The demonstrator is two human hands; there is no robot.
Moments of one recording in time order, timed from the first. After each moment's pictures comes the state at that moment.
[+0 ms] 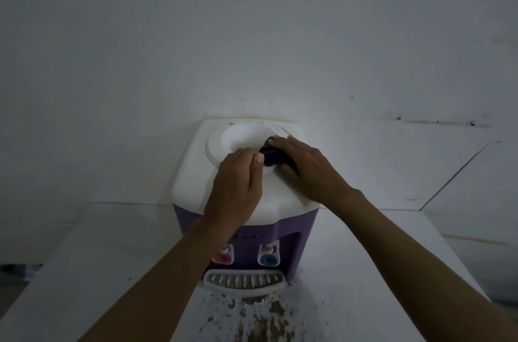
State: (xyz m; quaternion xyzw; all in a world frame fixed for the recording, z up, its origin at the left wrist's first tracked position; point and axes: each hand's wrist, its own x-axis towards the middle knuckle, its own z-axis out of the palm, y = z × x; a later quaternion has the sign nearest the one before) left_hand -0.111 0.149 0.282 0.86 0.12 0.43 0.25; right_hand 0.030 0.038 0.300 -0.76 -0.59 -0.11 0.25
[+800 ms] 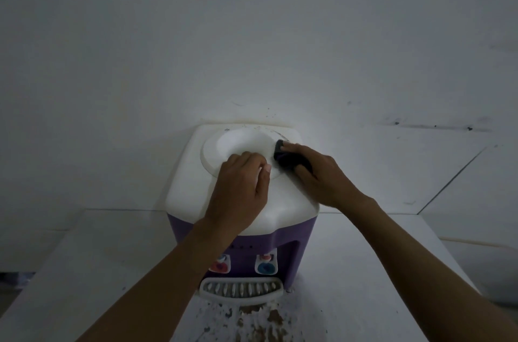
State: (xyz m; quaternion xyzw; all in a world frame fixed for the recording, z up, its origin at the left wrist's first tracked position) left_hand -0.098 0.151 0.284 0.89 0.09 0.42 0.16; right_hand 0.050 0.022 0.298 -0.77 -0.53 0.00 0.35
